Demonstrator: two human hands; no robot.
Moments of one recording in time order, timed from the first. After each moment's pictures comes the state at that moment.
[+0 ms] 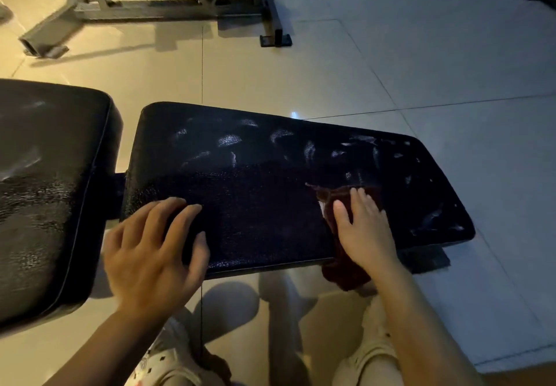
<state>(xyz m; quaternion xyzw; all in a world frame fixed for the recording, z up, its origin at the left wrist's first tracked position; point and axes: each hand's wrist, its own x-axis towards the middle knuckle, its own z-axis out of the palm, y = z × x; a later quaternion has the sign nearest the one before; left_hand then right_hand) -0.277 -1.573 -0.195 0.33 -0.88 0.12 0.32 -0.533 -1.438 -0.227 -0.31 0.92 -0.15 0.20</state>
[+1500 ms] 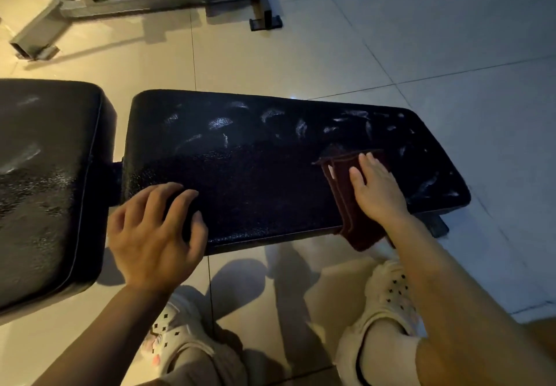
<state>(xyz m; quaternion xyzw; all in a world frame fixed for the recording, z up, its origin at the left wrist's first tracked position) -0.274 -1.571 -0.196 0.34 -0.88 0.15 0.29 -0.581 -1.426 -0.250 -0.32 0.91 -0.17 0.19</state>
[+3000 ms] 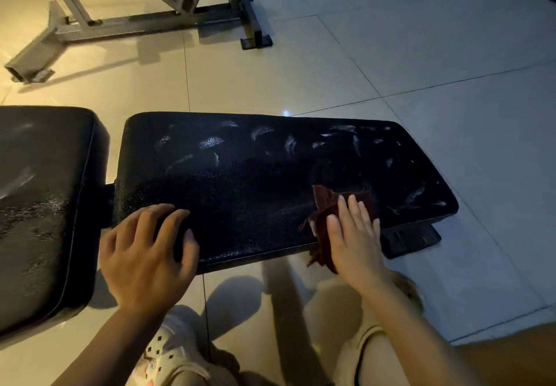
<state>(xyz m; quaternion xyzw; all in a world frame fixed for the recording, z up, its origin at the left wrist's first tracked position) -0.276 -1.566 -0.193 0.36 -0.88 0.13 0.29 -0.502 -1.395 -0.243 -0.32 0.91 -0.20 0.20</state>
